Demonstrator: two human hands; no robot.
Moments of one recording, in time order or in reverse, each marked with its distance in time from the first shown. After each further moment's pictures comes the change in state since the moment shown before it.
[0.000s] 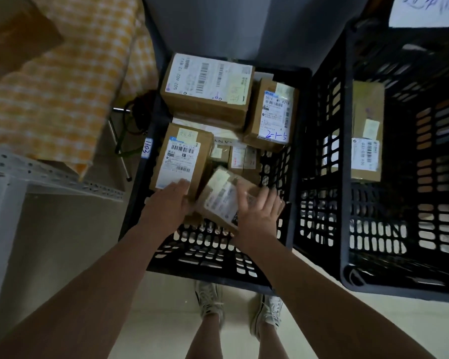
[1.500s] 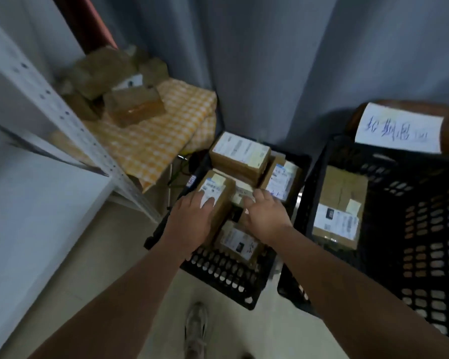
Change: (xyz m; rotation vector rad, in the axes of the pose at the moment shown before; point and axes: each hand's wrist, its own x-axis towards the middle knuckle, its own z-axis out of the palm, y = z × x) left_hand -0.118 0.115 -0.074 0.352 0.357 -0.069; right_hand -0.057 0.054 -0.145 -0.203 0.383 -0.614
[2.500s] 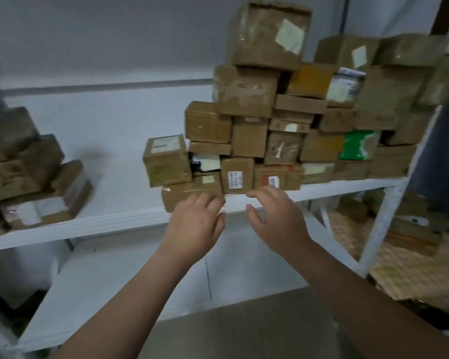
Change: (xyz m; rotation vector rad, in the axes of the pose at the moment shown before) left_hand -0.609 -0.140 -0.284 0.278 0.677 -0.905; right_hand -0.264 -0.549 -0.258 0.597 0.664 -1.143
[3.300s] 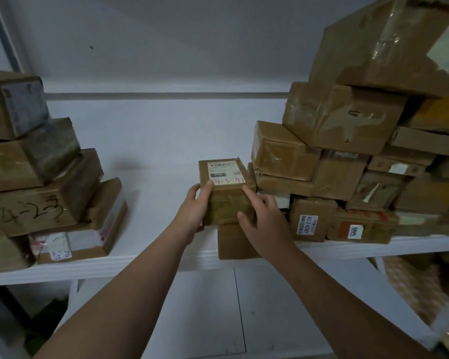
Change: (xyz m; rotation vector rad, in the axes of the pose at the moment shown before) left_hand 0.098 -0.205 0.044 -1.194 -0.090 -0.992; right_hand 0.138 -0.045 0.183 0.197 -0.163 0.123
